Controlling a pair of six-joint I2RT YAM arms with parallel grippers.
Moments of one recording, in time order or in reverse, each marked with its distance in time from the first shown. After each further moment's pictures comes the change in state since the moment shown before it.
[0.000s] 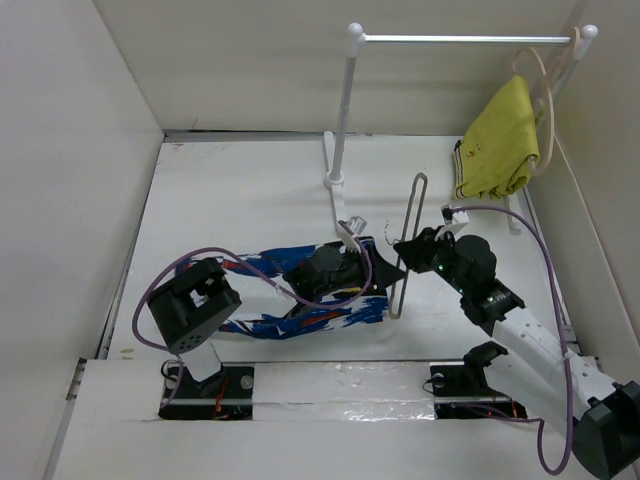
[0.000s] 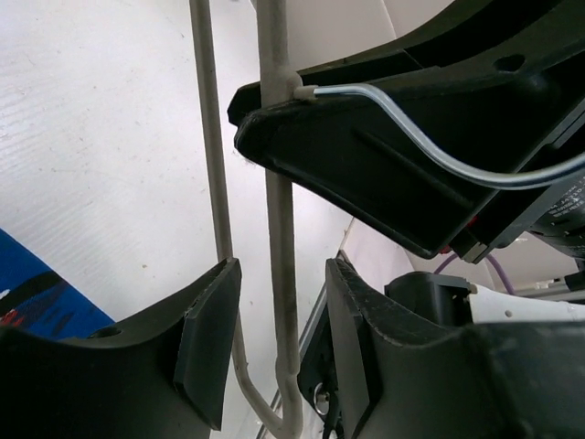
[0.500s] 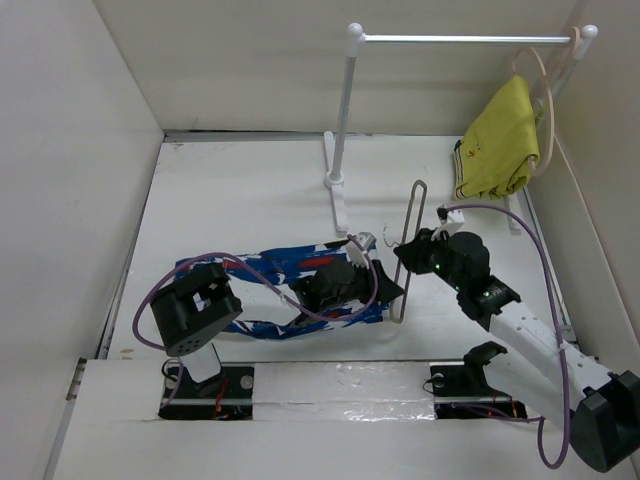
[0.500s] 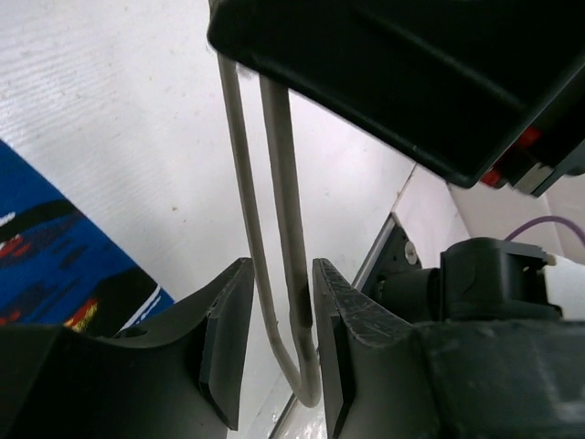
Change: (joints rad) left arm -0.087 -0.002 0.000 -0.141 -0.100 0.065; right arm -0.004 0.048 0.017 -0.064 0.026 0.006
